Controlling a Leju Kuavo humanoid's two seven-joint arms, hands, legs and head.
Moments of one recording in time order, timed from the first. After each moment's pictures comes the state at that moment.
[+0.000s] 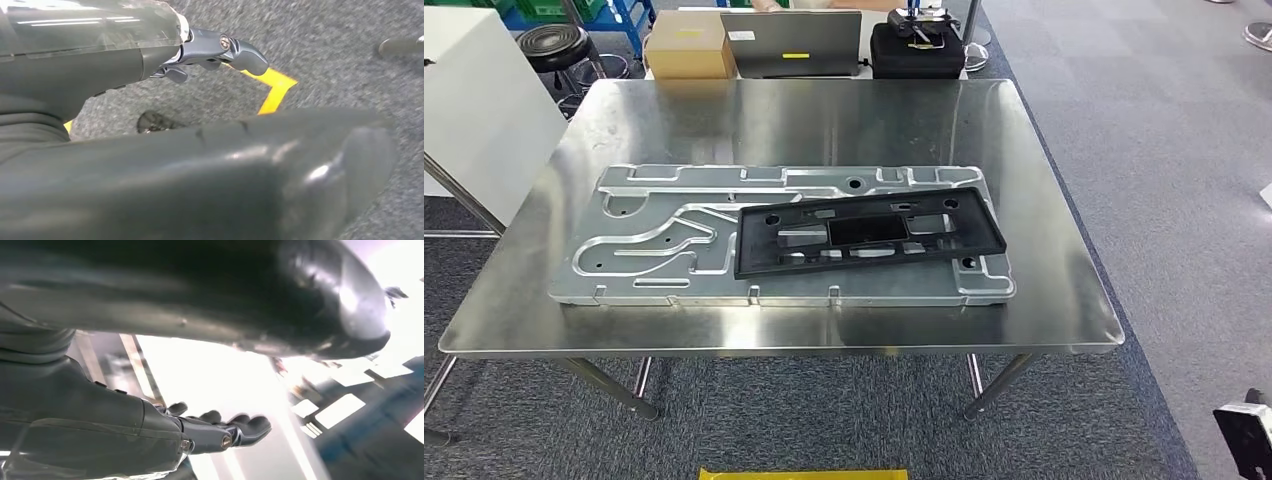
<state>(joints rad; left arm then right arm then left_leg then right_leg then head) -0.06 -0.06 1.33 -0.22 -0.84 -0.08 -0.48 0.06 -0.11 -1.03 -1.40 0.83 -0.33 -0.68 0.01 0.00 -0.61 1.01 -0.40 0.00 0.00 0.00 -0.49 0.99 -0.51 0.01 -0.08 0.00</state>
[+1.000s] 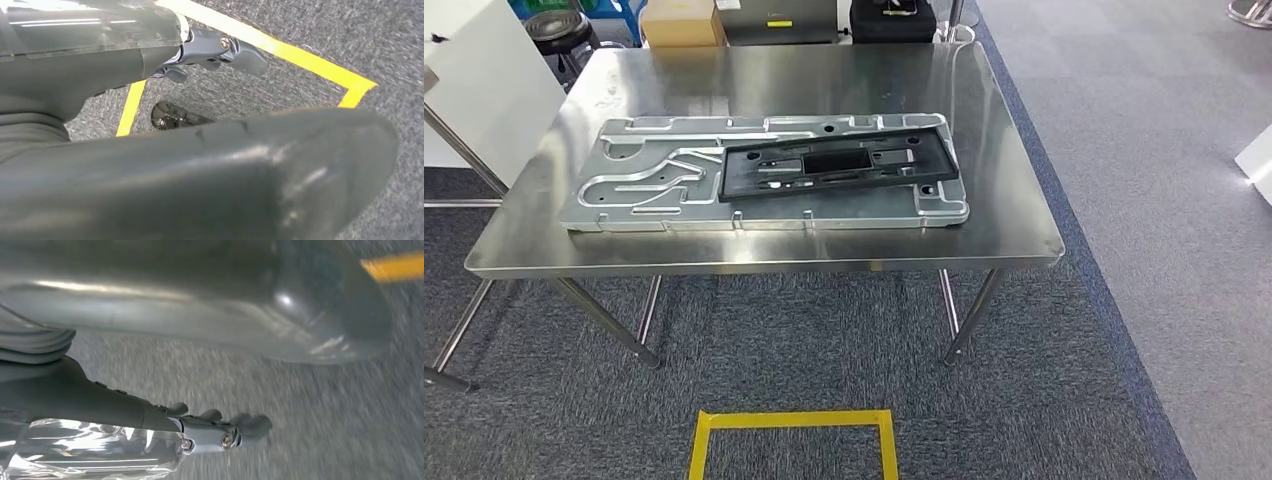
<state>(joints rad) -0.08 -0.10 1.34 -0.22 -0.86 -0.06 -0.43 -0.05 0.01 -1.26 -0.29 1.24 -0.13 -0.18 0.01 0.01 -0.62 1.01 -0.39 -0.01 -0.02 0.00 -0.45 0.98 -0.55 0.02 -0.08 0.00</state>
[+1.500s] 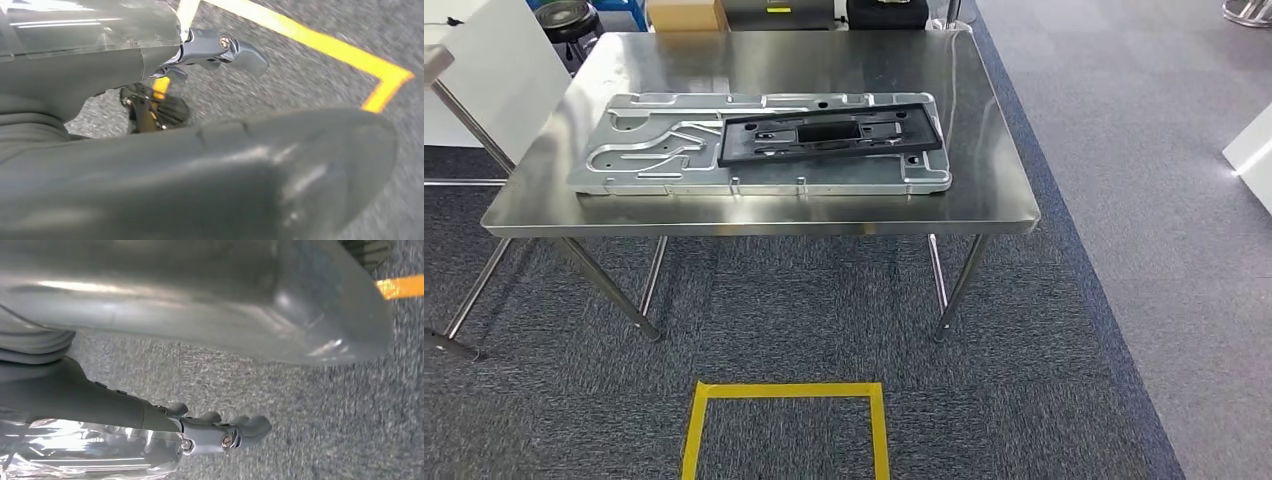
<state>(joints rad) -0.09 -0.10 1.34 -0.22 -0.87 -0.06 -0.44 -0.05 0.03 -1.26 -0.25 1.24 -0.09 -0.15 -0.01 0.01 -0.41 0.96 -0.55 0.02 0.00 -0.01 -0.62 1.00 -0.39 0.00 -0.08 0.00</state>
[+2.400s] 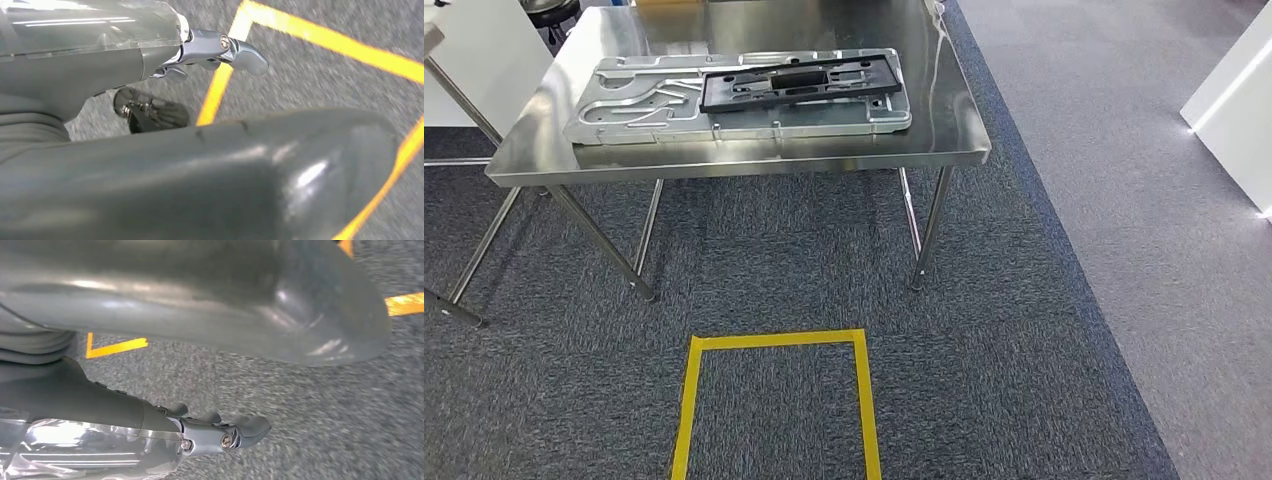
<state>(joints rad) -0.09 -0.10 1.34 -0.22 -0.88 -0.06 -0.47 -0.06 0.04 -1.29 -0.23 1.20 0.00 -0.20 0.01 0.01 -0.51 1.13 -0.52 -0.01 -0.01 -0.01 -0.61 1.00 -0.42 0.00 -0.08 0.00</state>
